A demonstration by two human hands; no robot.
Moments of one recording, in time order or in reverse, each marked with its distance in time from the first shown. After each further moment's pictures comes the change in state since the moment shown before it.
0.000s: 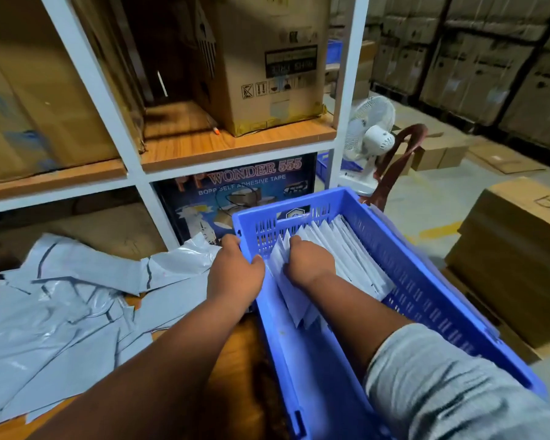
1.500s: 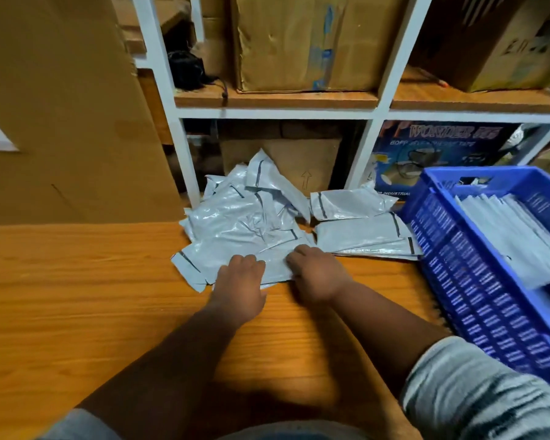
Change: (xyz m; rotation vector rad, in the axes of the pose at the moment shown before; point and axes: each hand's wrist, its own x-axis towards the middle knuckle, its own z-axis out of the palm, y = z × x) left_hand -0.073 -0.390 -0.241 0.750 -0.192 0.274; right_hand -0.145 -0.345 0.176 -0.235 -0.123 -0.608
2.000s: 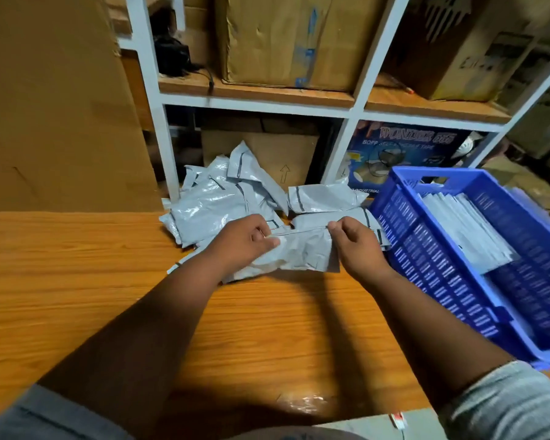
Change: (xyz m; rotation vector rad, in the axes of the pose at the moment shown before) left_hand 0.023 0.010 -0.079 -1.039 -0.037 -0.001; right_hand -0.081 0.036 -0.075 0.812 0.429 0.444
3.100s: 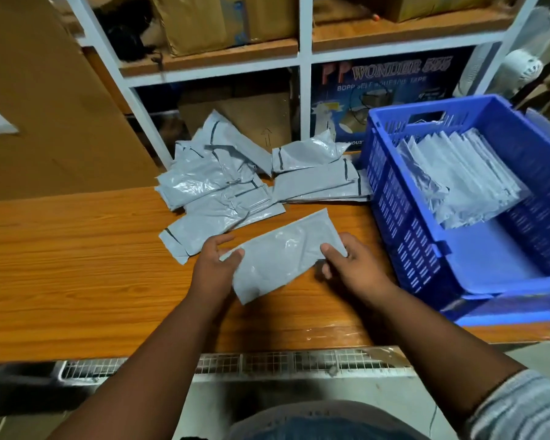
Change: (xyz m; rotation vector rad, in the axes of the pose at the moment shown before) left_hand -0.130 0.024 0.147 -0.267 0.504 -0.315; right_hand -0.100 0.144 -0.068 0.397 -0.338 0.056
